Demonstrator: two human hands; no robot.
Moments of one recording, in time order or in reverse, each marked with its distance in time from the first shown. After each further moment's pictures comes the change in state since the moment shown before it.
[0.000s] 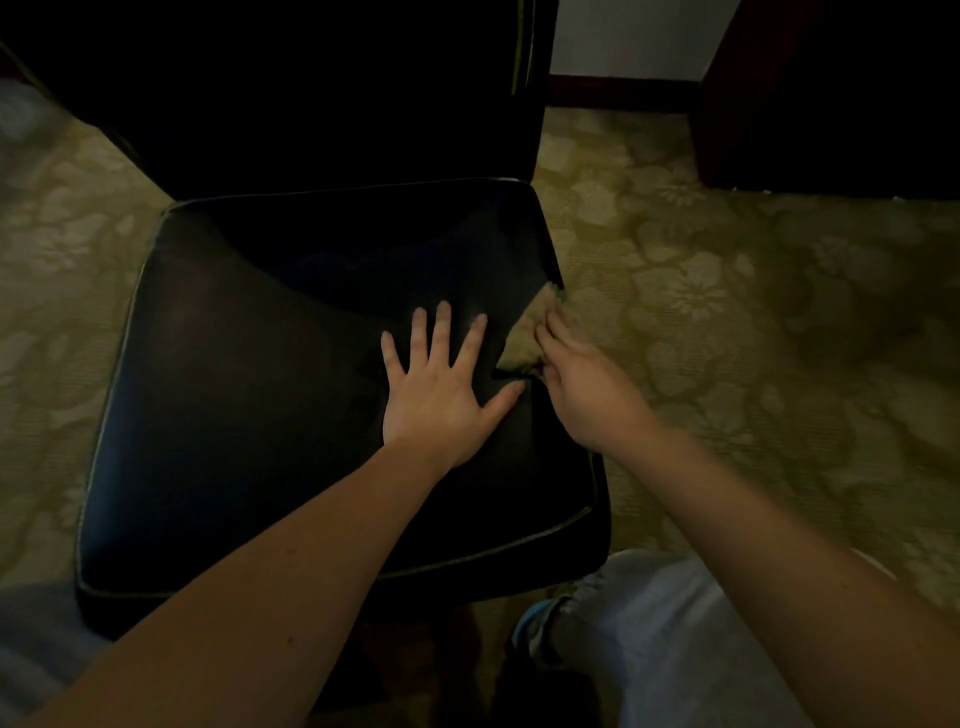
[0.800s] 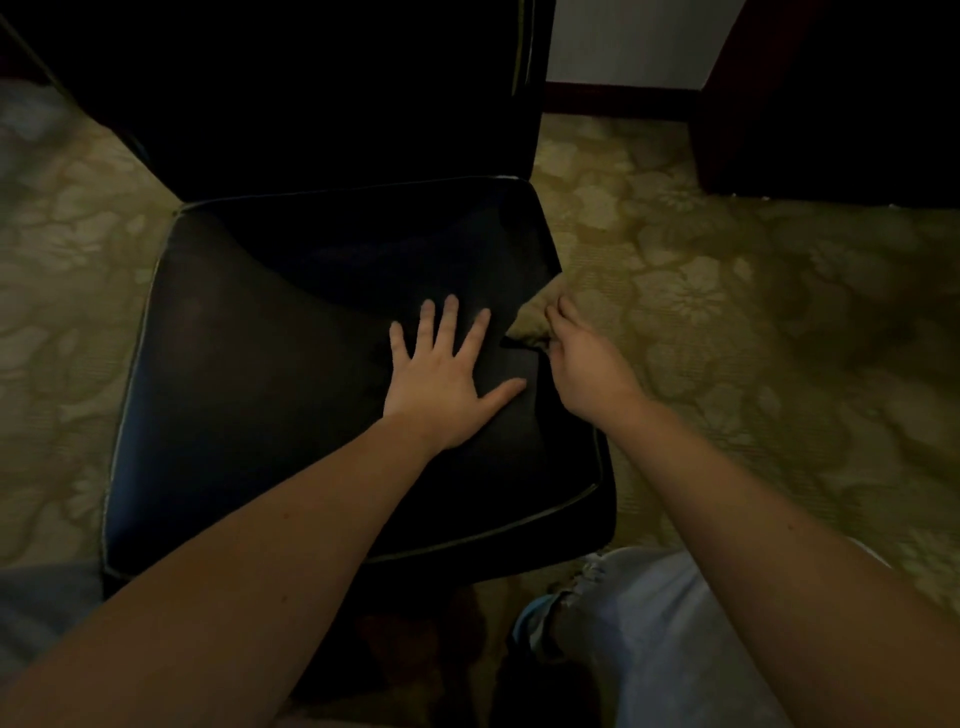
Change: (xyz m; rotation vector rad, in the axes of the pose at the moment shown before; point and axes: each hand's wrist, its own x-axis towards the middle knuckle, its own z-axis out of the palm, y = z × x) left_hand 0.003 -0.009 -0.013 0.033 -0.095 0.053; right_hand 0.009 -0.011 -0.007 0.074 0.043 0.162
